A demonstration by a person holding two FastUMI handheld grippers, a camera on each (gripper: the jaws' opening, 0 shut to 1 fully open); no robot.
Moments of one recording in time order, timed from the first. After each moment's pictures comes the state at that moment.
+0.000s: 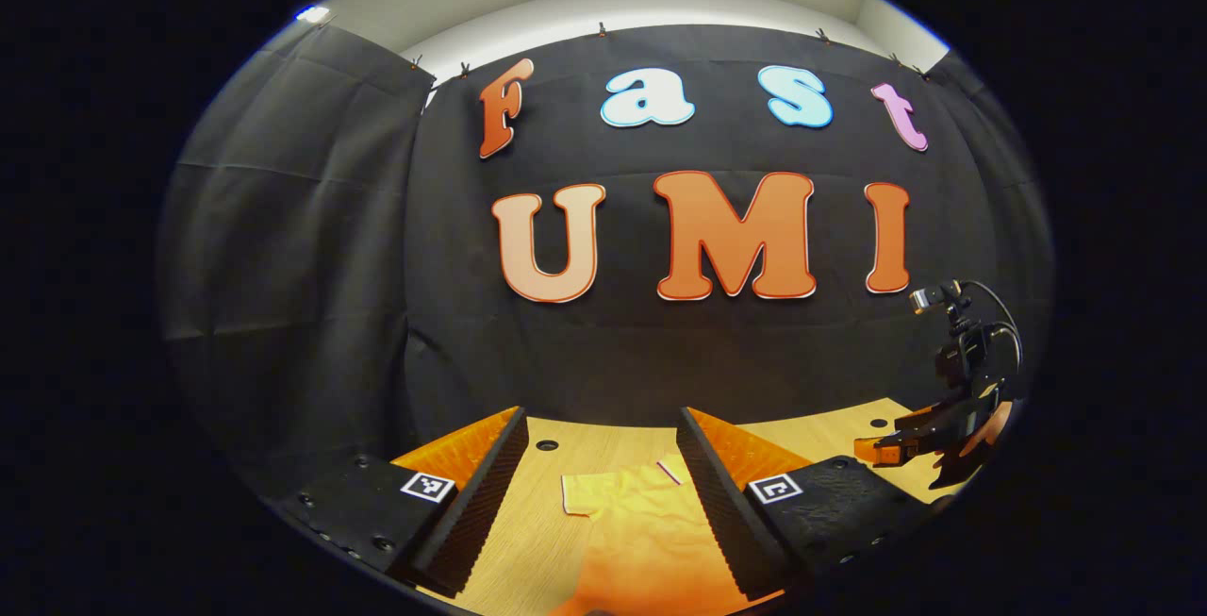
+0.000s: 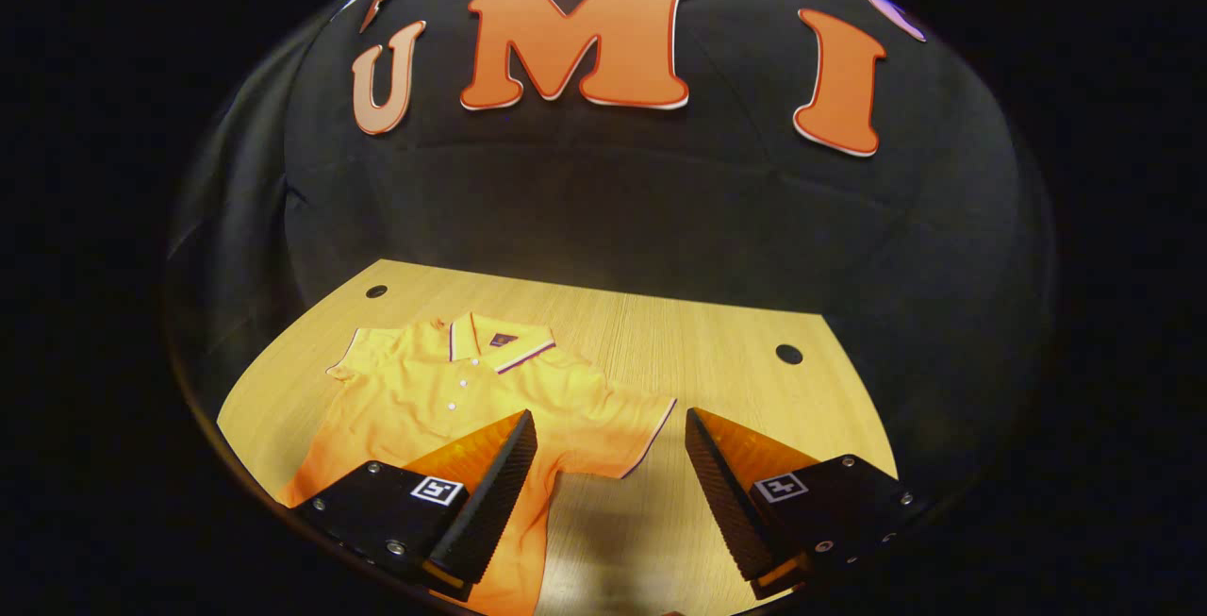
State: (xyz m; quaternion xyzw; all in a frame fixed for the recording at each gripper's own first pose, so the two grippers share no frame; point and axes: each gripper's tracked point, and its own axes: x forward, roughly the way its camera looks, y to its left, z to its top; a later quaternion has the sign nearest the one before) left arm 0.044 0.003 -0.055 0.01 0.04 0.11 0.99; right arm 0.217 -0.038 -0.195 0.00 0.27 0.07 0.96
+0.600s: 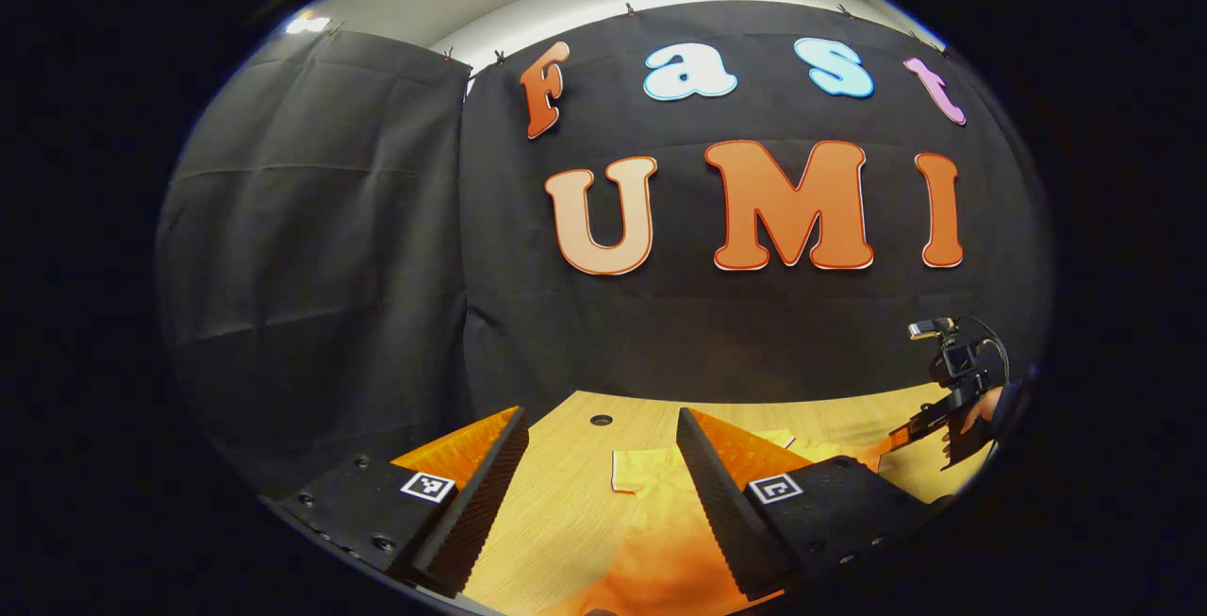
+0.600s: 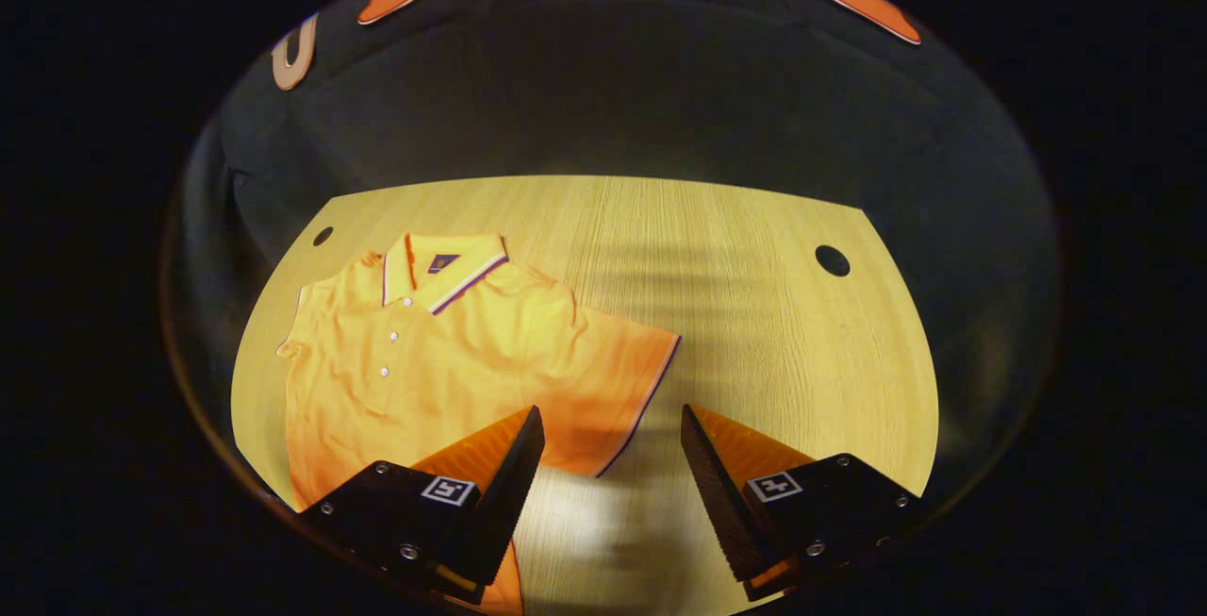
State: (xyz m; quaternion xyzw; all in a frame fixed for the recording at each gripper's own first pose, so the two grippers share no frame) left arm 0.024 0.017 -0.079 0.03 0.09 0.20 0.98; right arm 0.277 -0.052 -0.299 0.03 0.46 0.07 0.88
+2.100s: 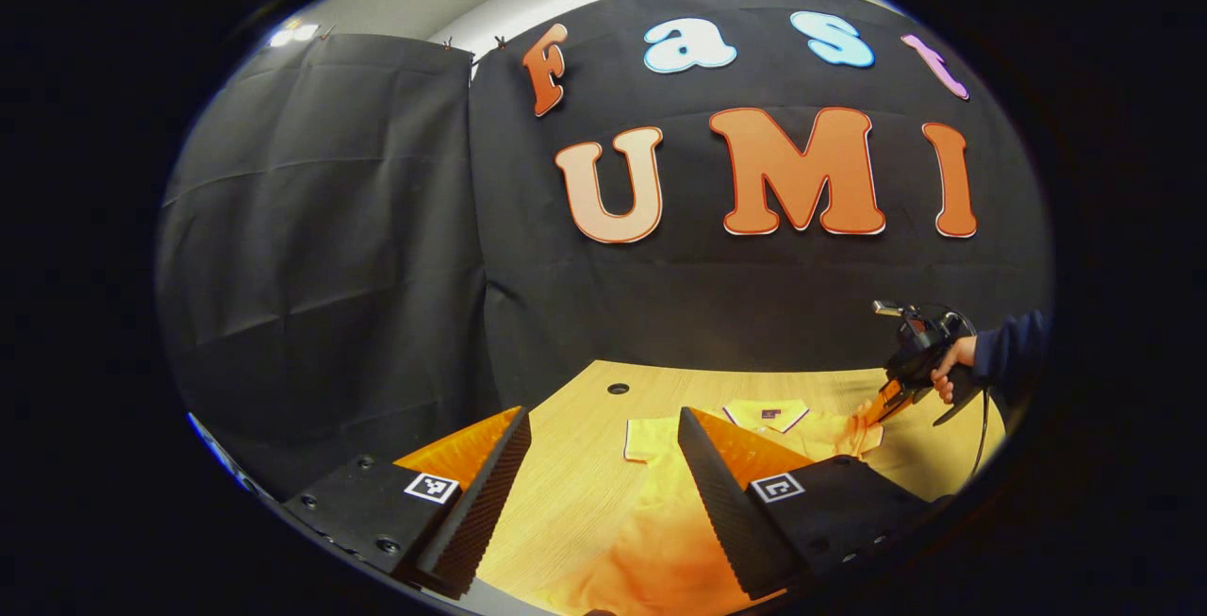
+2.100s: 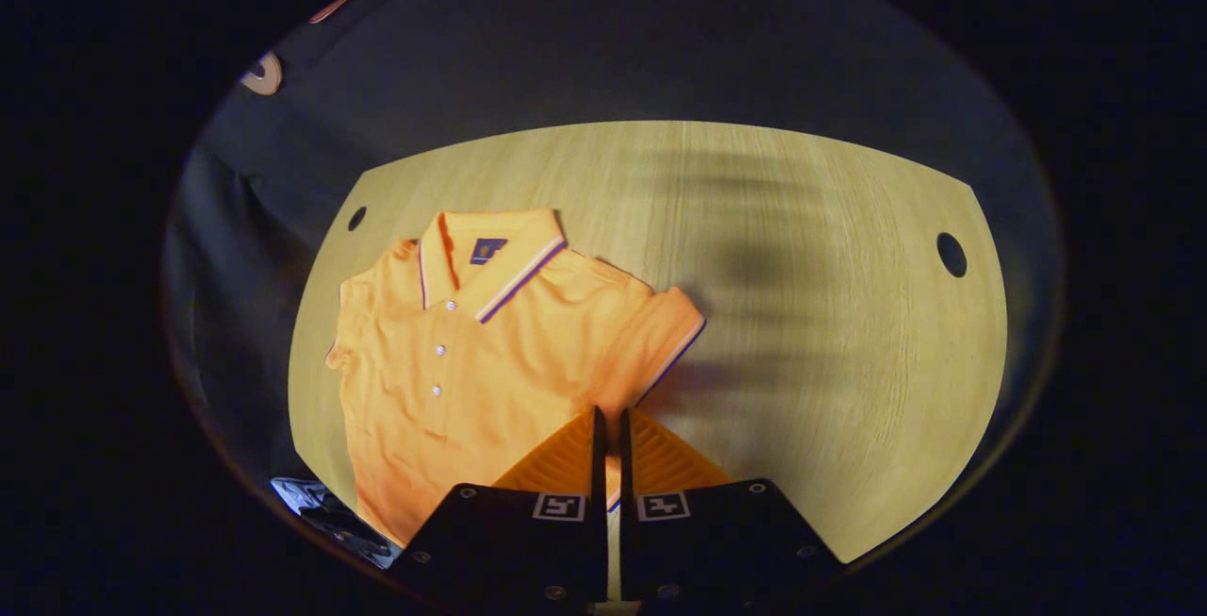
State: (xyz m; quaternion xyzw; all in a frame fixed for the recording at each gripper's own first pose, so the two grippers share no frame) left arm 0.007 0.000 -0.097 0.03 0.13 0.23 0.96; right arm 0.321 0.026 -0.290 0.07 0.54 0.19 0.81
